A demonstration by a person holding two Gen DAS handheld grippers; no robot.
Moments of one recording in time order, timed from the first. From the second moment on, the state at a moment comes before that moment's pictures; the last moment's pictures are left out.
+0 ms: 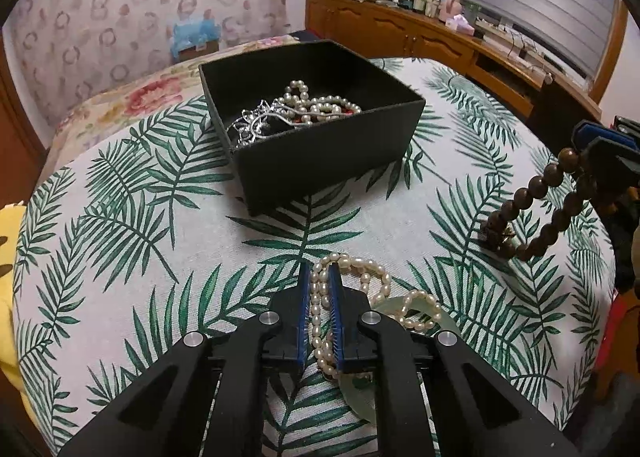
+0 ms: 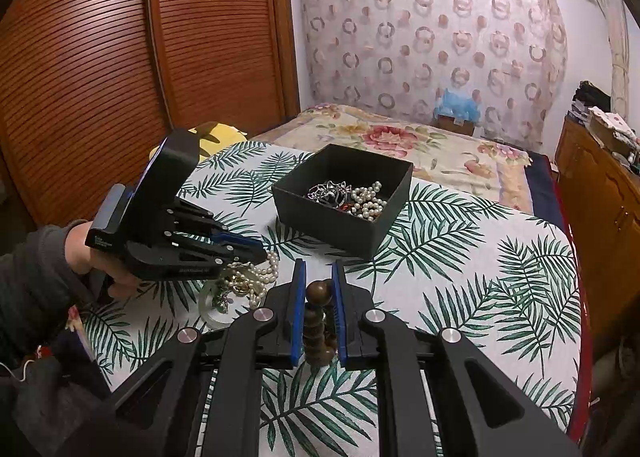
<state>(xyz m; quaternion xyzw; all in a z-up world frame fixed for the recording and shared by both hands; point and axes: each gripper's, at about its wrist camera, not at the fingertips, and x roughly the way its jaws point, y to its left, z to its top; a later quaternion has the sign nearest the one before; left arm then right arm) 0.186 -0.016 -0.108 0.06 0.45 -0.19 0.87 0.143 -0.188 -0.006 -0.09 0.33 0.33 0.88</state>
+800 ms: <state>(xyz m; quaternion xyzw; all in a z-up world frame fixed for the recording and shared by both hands) 0.171 0.010 -0.100 0.05 0.45 -0.17 0.87 0.144 -0.186 0.000 -0.09 0.32 0.33 0.88</state>
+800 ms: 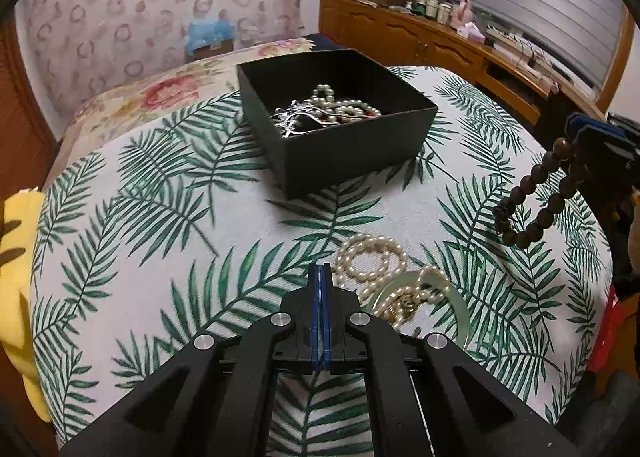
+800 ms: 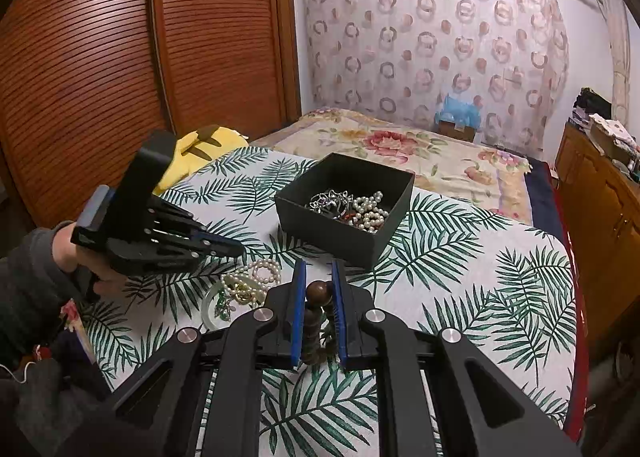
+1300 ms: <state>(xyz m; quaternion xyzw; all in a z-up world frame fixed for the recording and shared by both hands) 0.184 -0.010 -0.108 0.07 0.47 -0.16 0.86 0.143 -0.184 -0.003 -0.09 0.32 0.33 0.88</state>
